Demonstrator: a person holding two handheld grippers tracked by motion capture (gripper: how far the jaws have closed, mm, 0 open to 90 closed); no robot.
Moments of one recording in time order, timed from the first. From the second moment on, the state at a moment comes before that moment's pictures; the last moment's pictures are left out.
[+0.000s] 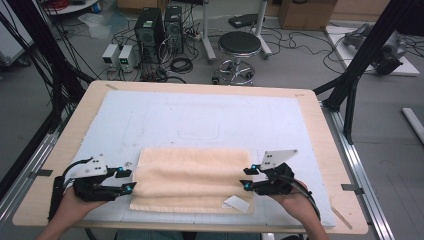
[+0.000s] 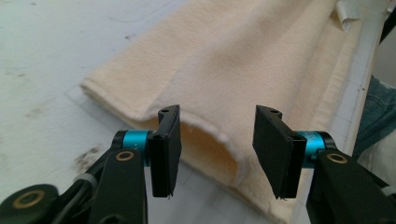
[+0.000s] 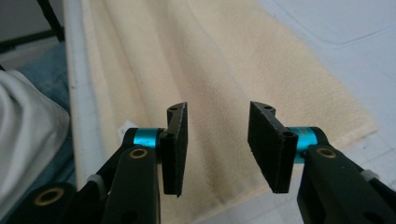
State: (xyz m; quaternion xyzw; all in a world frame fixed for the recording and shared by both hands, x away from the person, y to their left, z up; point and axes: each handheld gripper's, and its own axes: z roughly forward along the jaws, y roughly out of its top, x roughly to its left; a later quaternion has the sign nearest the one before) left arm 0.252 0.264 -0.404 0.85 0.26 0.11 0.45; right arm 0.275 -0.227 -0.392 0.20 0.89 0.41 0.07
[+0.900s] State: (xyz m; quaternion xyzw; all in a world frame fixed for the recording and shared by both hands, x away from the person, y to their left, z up) left arm 0.262 0.238 -0.428 0.89 0.22 0.08 0.39; right arm 0.278 -0.214 -0.430 0.18 0.91 0.38 0.03
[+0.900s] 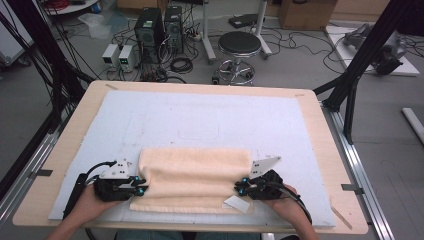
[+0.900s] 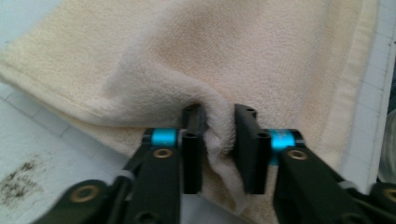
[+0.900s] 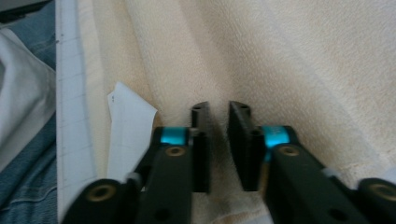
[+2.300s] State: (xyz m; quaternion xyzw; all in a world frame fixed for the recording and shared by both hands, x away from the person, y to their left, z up) left arm 0.232 0.250 -0.391 0.87 0.20 0.11 0.43; right arm 0.244 -0.222 -0.389 0.14 0.89 0.42 0.05
